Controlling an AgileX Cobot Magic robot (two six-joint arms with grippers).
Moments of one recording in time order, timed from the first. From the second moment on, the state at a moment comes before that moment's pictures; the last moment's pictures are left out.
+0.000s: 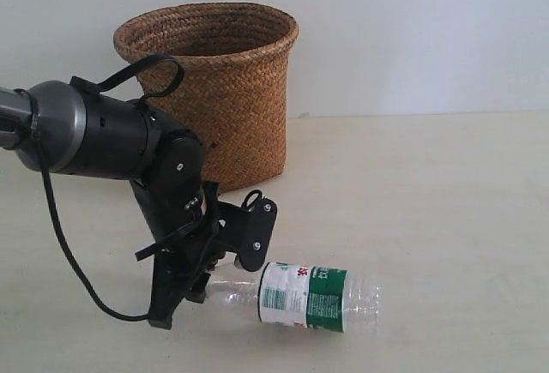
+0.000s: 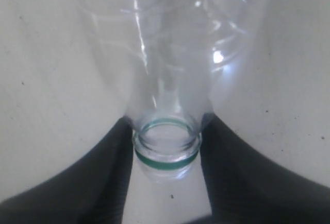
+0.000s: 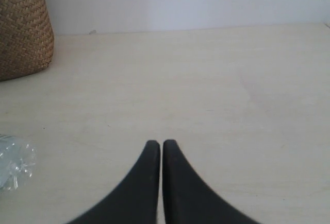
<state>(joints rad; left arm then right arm) -0.65 1.99 -1.22 0.14 0.73 1.03 0.06 0.01 0.00 0.12 0.34 -0.05</state>
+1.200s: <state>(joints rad) -0.63 1.91 -1.21 0.17 0.95 0.79 0.22 0.21 -0.19 0.32 0.04 0.05</state>
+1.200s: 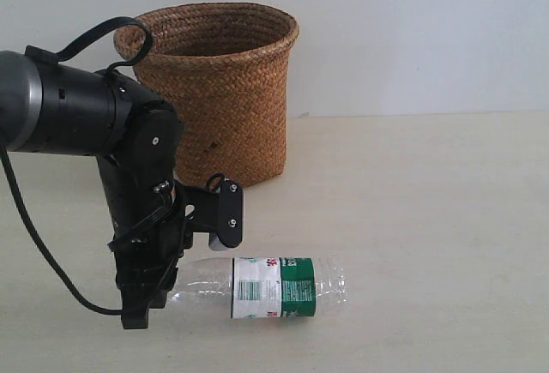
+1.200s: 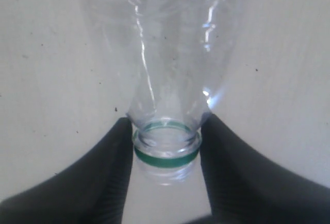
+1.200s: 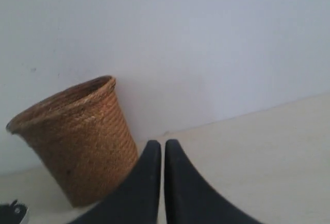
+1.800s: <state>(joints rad) -0.62 1.91 -1.21 0.12 0.94 0.79 0.49 1.31 -0.93 0.33 0.74 -0.24</state>
